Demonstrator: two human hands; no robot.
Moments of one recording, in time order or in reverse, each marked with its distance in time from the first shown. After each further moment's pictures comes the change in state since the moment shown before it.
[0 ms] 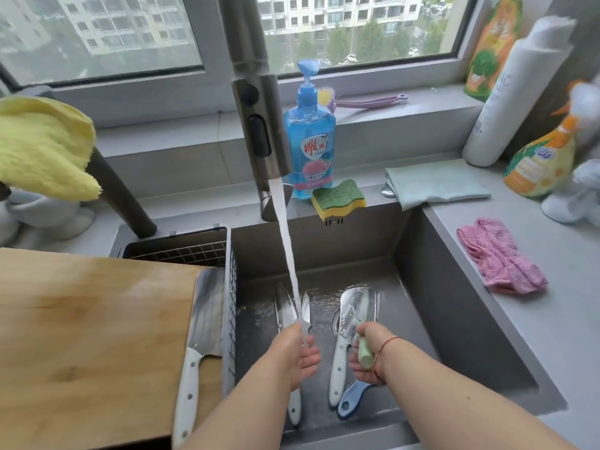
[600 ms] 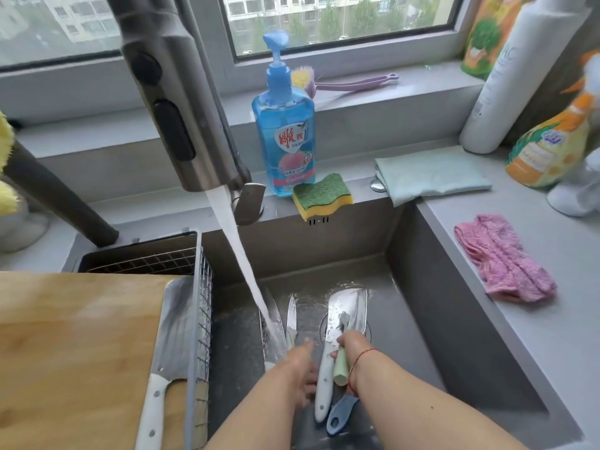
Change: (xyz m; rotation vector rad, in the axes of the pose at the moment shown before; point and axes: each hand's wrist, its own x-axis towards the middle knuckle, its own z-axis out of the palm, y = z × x) left_hand 0.045 -0.017 0.035 0.202 0.013 -0.155; right_hand 0.037 -0.015 0.018 0.027 0.084 -0.106
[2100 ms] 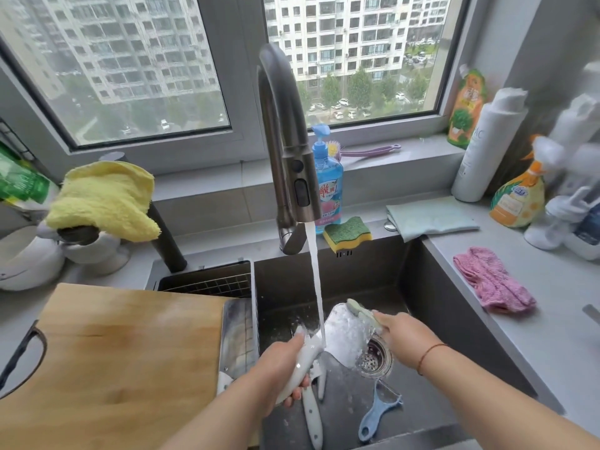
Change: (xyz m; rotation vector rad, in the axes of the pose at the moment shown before) left_hand -0.154 0.010 -0.098 0.307 0.027 0.379; right_hand -0.145 -0.030 -0.048 -1.219 0.264 -0.826
